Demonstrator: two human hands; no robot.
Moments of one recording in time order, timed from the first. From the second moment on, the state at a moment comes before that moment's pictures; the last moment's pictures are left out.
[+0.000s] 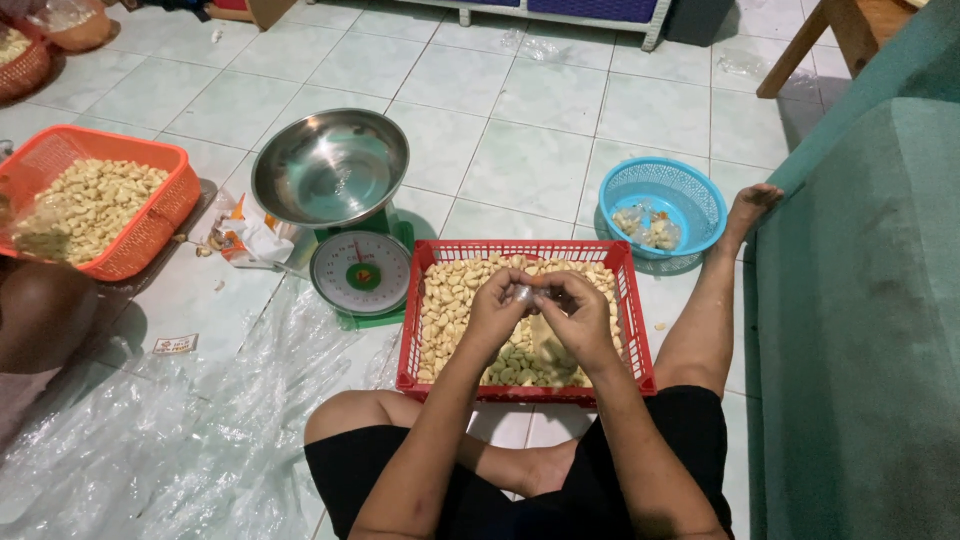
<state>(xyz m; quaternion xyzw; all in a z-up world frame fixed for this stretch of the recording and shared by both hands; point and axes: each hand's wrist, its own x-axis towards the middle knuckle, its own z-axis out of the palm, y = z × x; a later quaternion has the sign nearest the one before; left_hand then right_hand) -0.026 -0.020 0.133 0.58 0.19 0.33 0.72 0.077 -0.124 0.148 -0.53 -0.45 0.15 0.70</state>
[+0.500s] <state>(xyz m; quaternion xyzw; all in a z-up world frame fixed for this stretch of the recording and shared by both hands) -0.035 -0.023 0.047 0.47 0.21 0.30 0.80 0.078 -0.120 0.095 -0.57 -0.34 0.23 0.72</state>
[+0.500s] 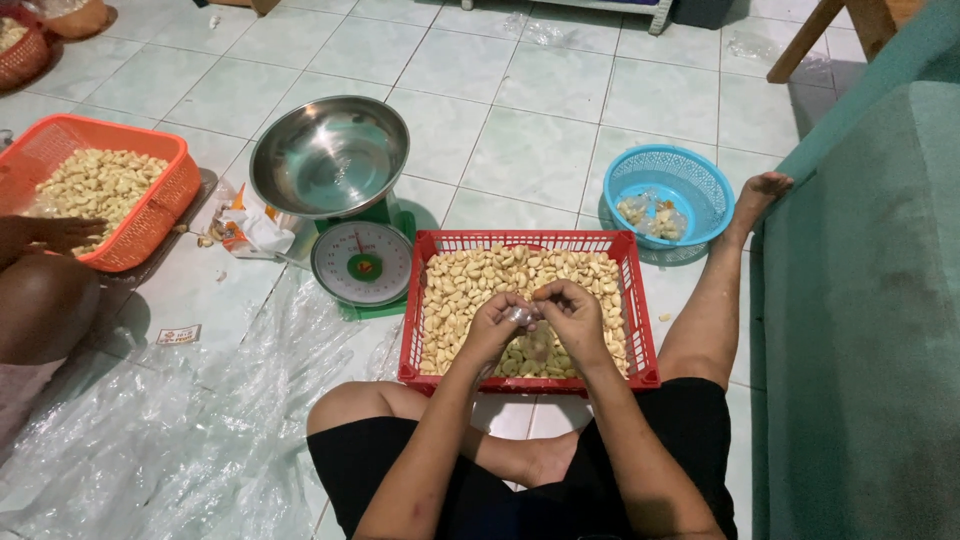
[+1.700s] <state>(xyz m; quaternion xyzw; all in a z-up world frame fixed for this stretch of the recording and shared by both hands) -0.029 -0.031 0.019 0.47 0.25 0.39 0.75 0.064 -0.102 0.042 -0.70 -0.34 0.16 0.62</state>
